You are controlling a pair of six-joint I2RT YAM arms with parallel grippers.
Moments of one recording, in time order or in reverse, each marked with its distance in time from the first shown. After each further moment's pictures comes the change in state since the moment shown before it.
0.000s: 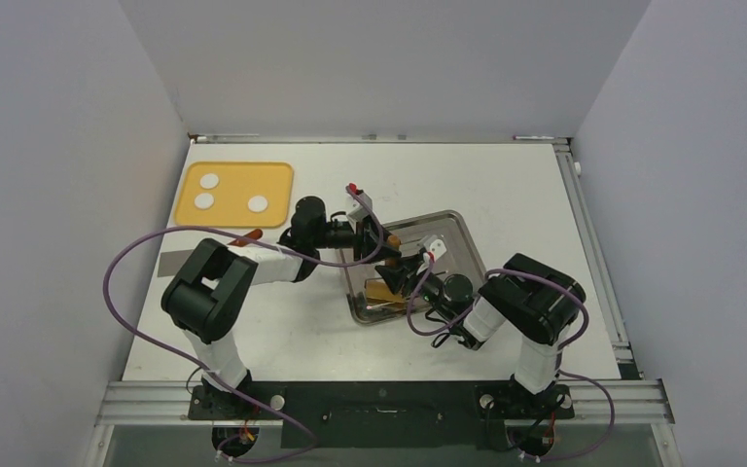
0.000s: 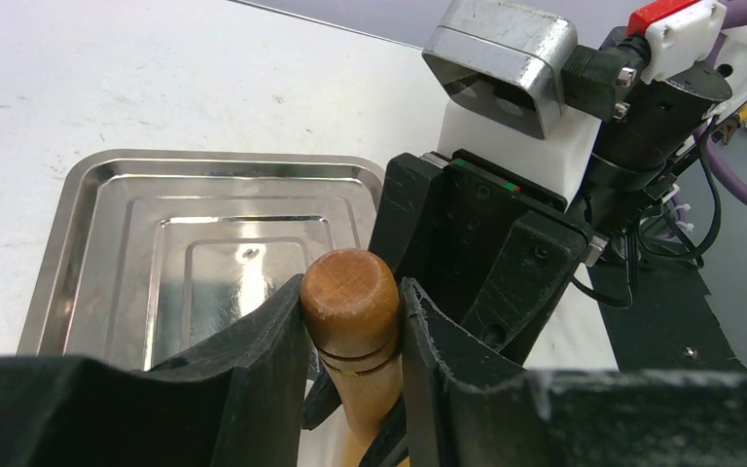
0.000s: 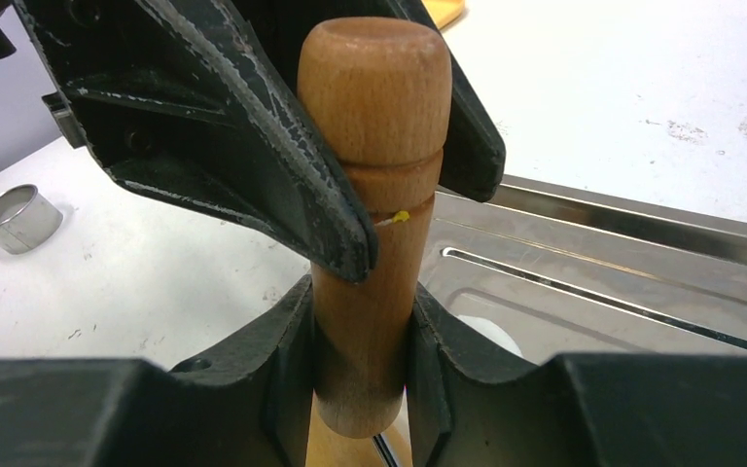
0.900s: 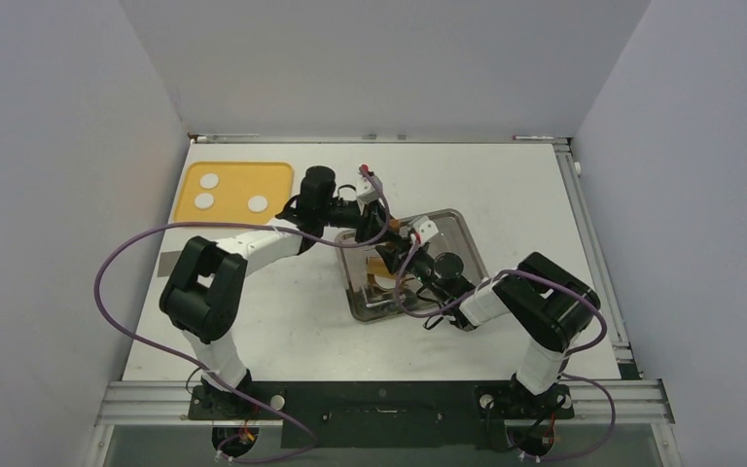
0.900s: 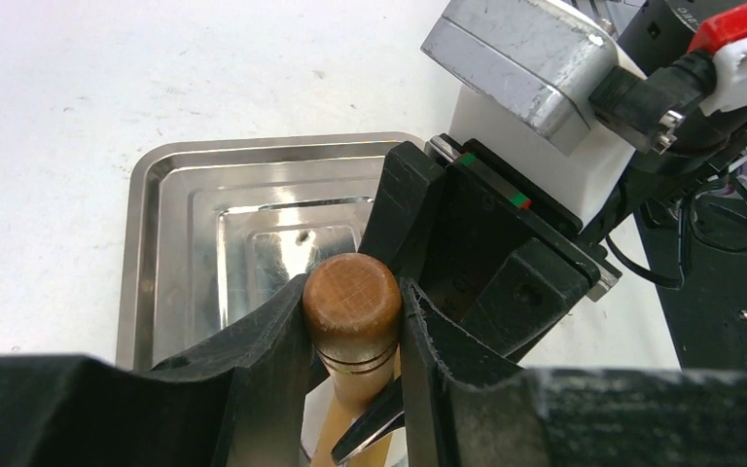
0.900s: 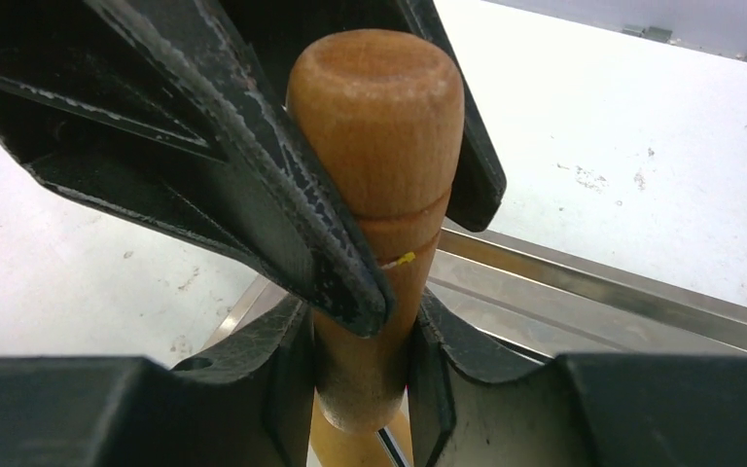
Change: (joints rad) left arm 0.023 0.003 0.288 -0.564 0.013 0.319; right arm -0.043 -0.086 0.168 -0.332 0.040 -0.128
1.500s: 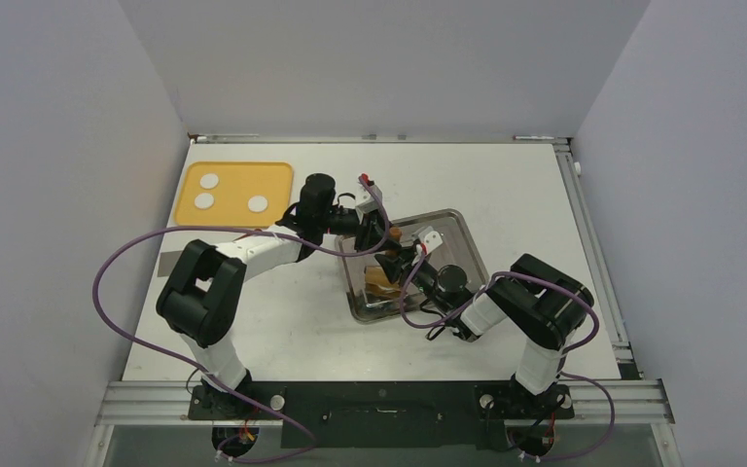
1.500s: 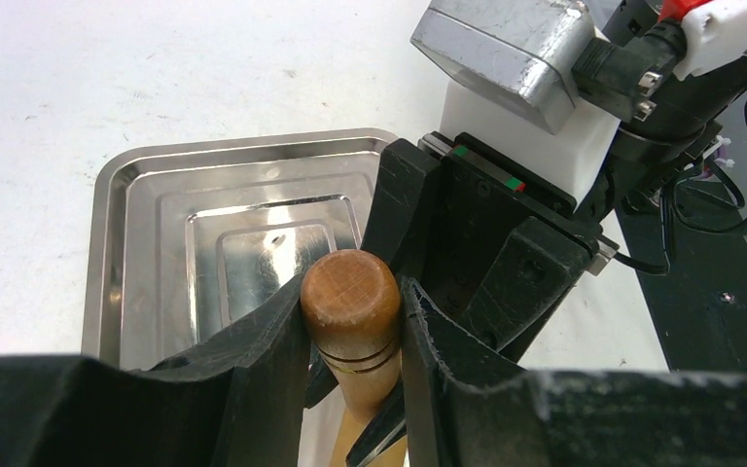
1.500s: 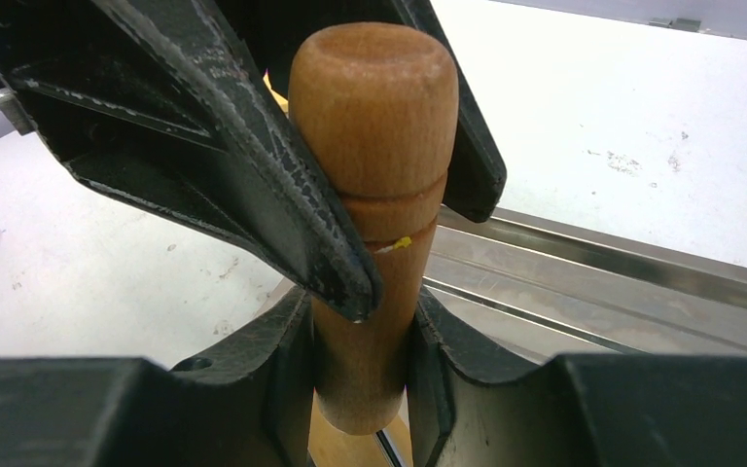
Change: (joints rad) left arm -0.014 -0.035 -0.083 0.059 0.024 0.019; right arm 0.040 0.036 -0.103 0.187 0.028 0.053
